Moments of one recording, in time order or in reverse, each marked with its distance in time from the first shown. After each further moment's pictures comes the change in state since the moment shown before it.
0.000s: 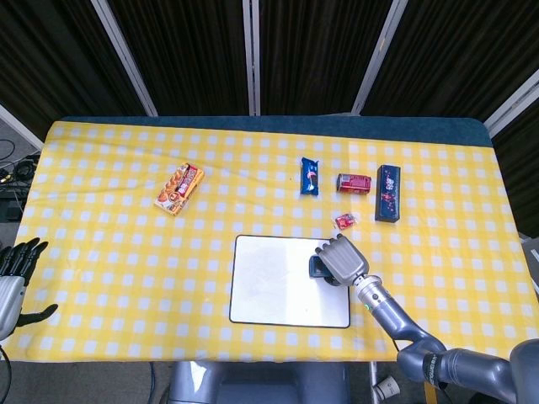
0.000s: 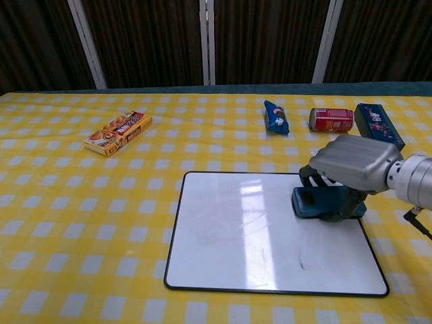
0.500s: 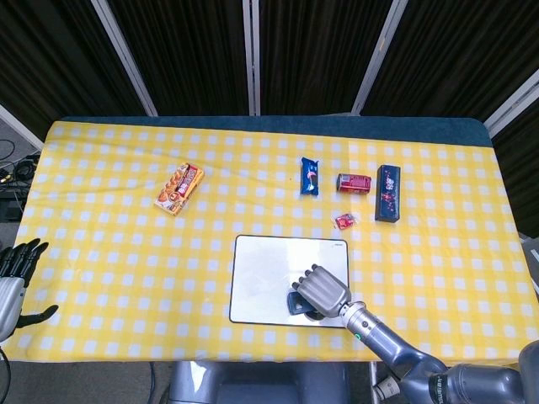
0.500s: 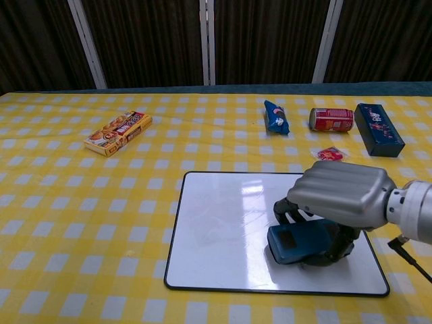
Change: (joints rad) left arm 0.004 0.002 0.006 0.006 0.017 0.011 -0.018; right arm 0.000 0.066 -0.065 -0.207 -0.111 0.035 0.042
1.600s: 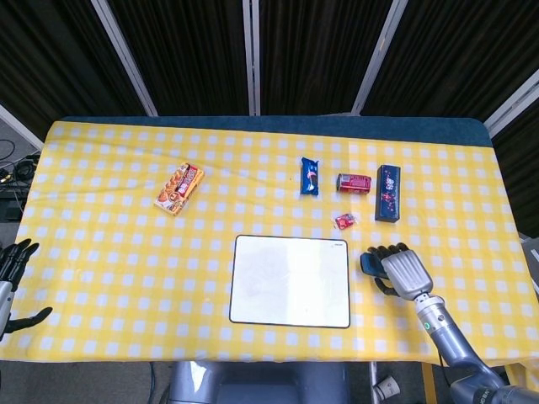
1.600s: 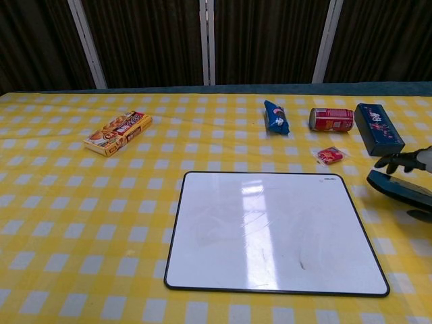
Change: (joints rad) left arm 0.027 0.043 0.012 -0.014 0.054 0.052 -0.083; right arm -0.226 0.075 -0.016 0.268 0.014 0.206 0.339
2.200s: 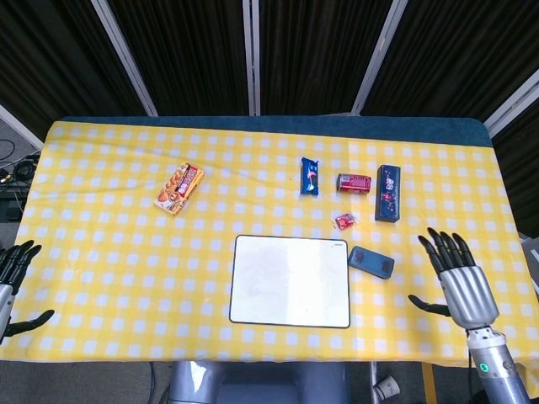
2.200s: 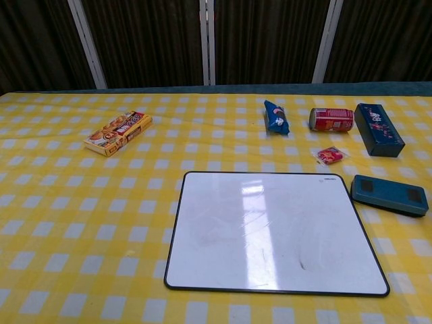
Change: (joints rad) left arm 0.008 0.012 0.013 0.001 0.054 0.025 -0.036; right arm -0.248 0.235 -0.020 -0.262 -0.169 0.469 0.140
